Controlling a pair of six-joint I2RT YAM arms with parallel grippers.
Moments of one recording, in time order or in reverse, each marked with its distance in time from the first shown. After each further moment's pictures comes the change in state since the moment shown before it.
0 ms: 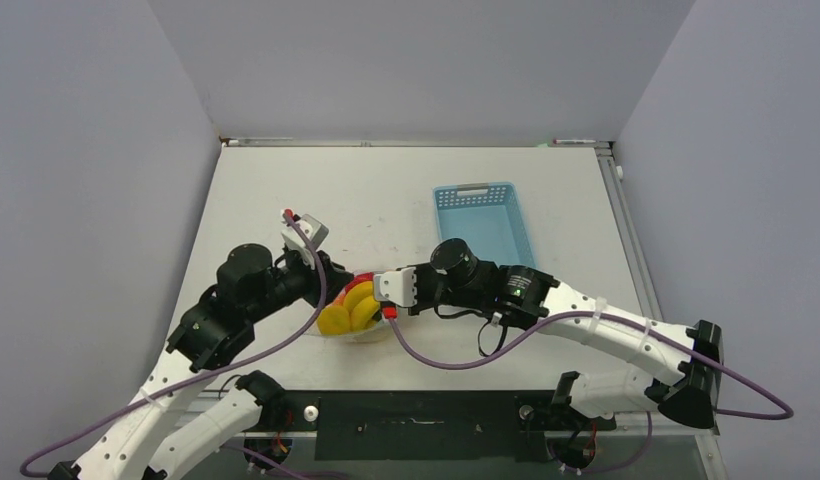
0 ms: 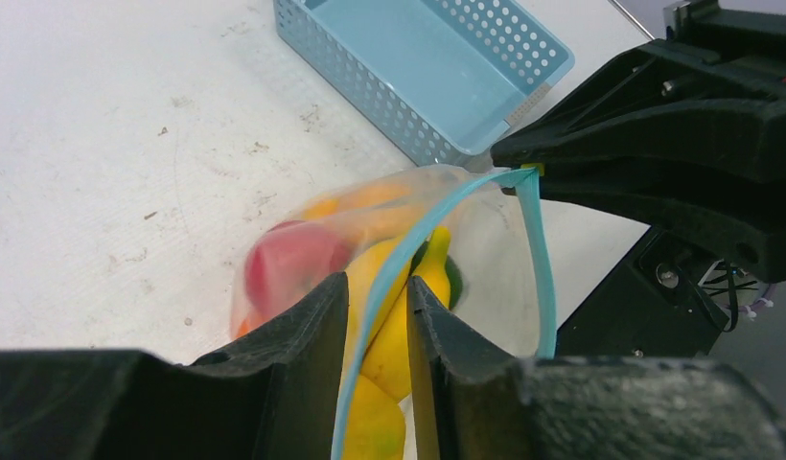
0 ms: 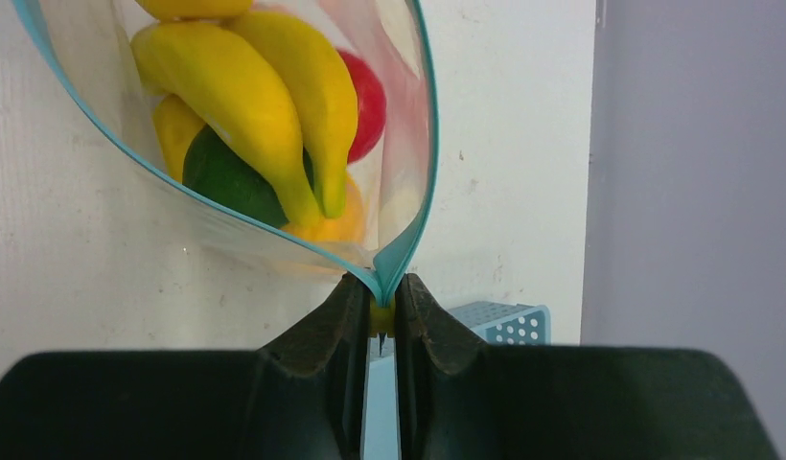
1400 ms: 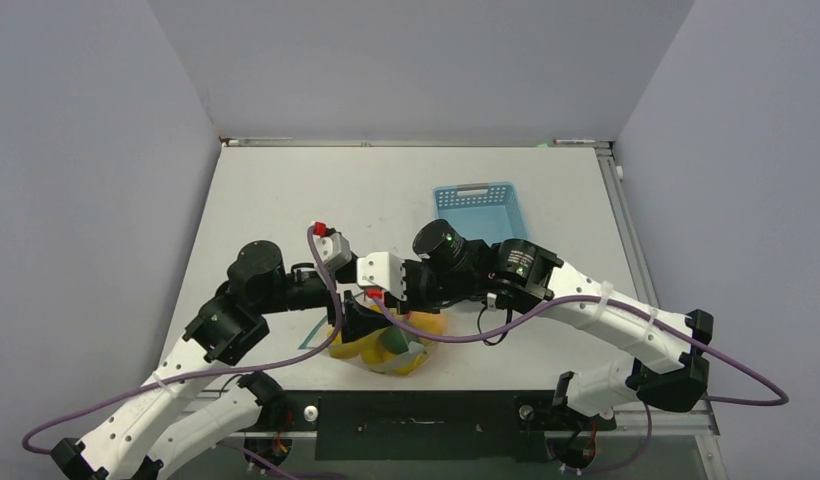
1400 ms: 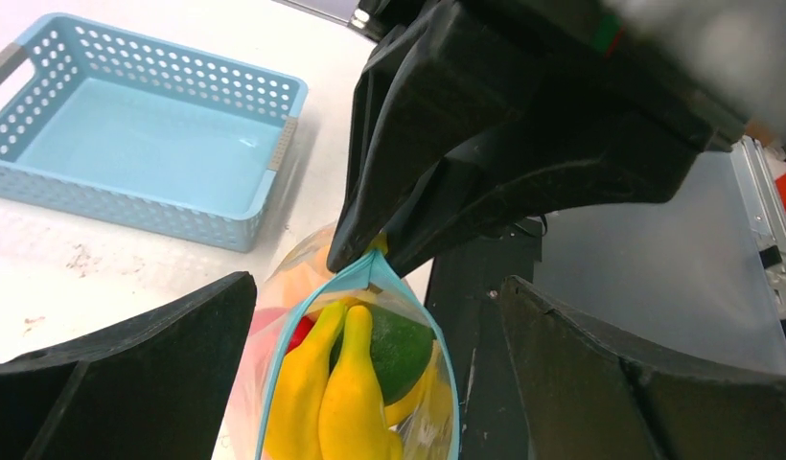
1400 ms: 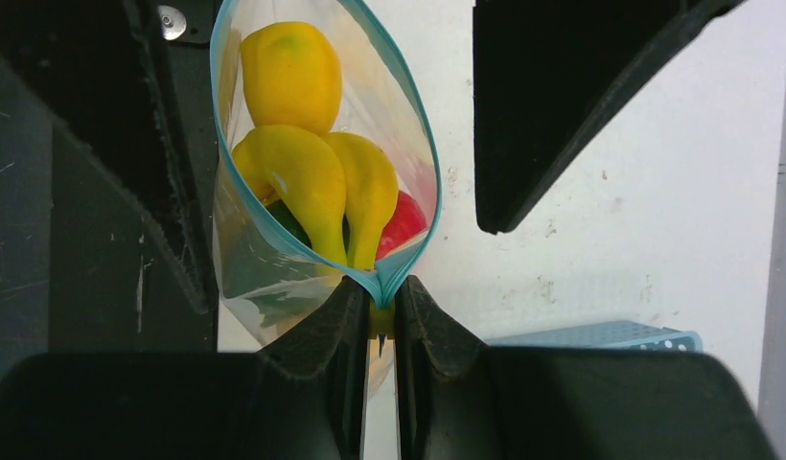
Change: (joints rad) left arm -0.073 0.040 -0.044 0.264 0.486 0.032; right arm 0.070 0.121 0.425 -0.431 -0.164 0.298
